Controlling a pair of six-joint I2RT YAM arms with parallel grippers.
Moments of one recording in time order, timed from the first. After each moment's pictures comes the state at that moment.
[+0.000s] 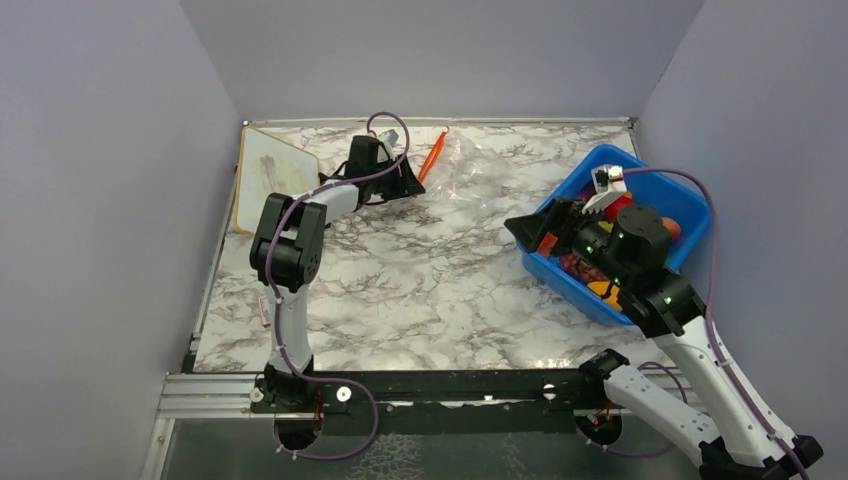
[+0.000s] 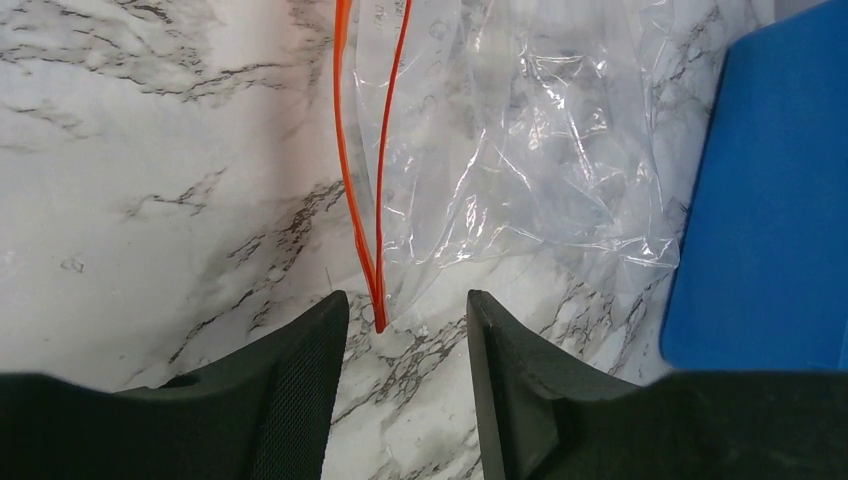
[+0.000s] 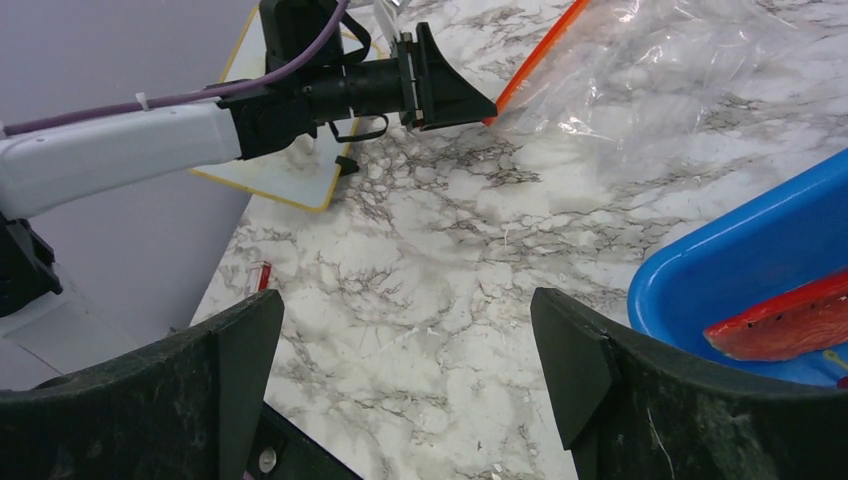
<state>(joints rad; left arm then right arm) -0.28 2.07 1.38 0.04 0.48 -0.50 0.48 0.73 0.93 -0.39 -0.11 0.53</state>
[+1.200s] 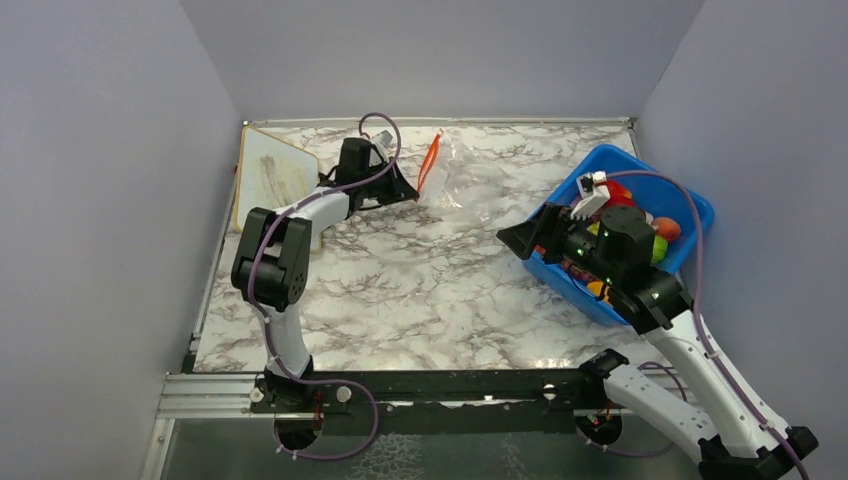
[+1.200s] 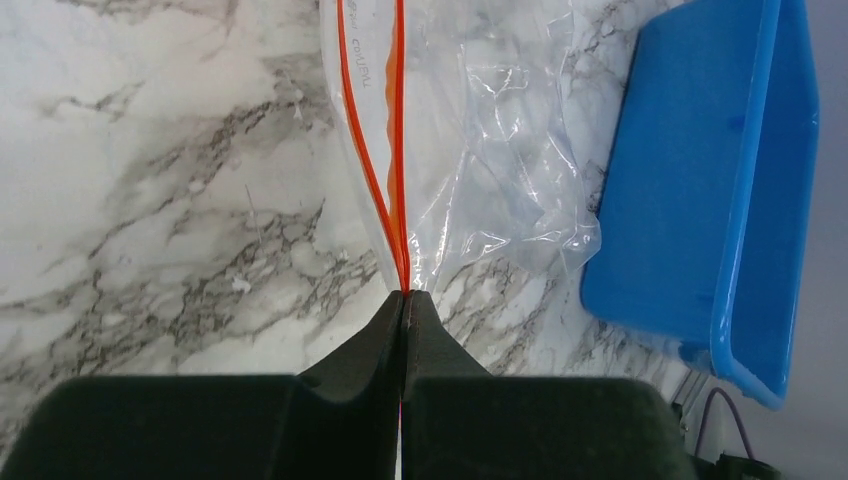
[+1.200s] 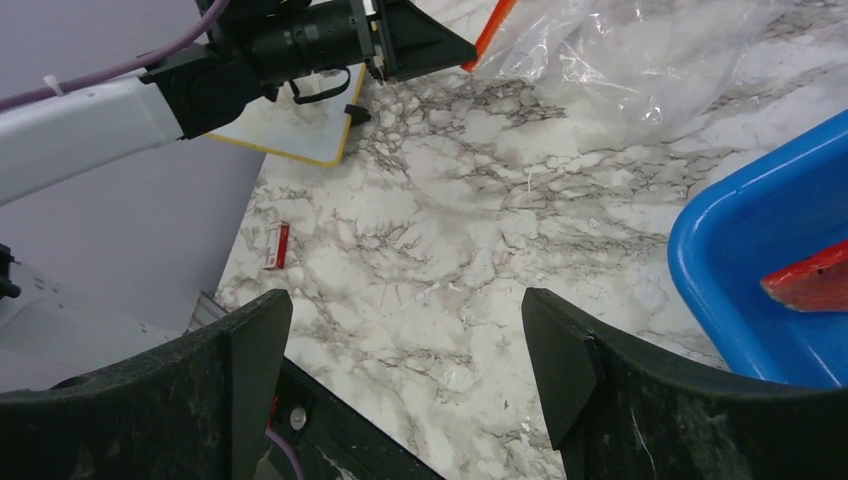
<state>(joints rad) -0.28 1.94 1.28 0.07 0.55 -0.58 0.48 0.75 0.88 -0.41 -0.17 0.61</state>
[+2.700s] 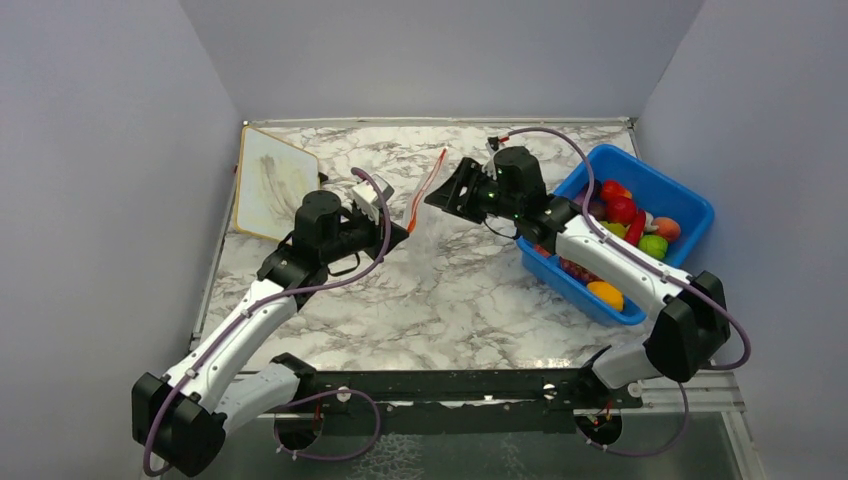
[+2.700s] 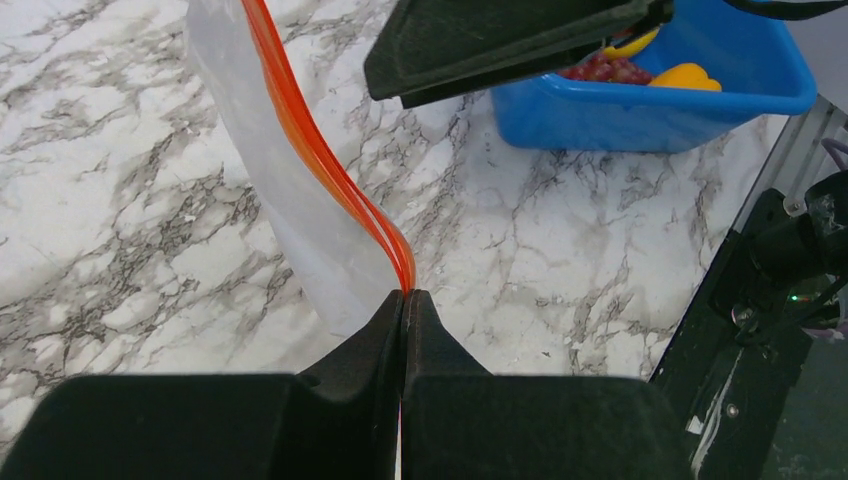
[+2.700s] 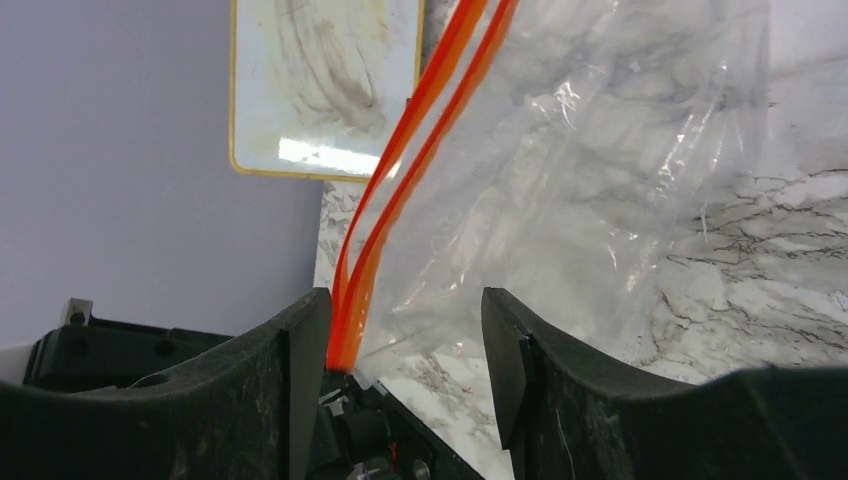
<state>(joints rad) -0.49 0.97 0.81 -0.15 0.44 -0.10 0.64 1.43 1.18 -0.16 -0.20 0.90</state>
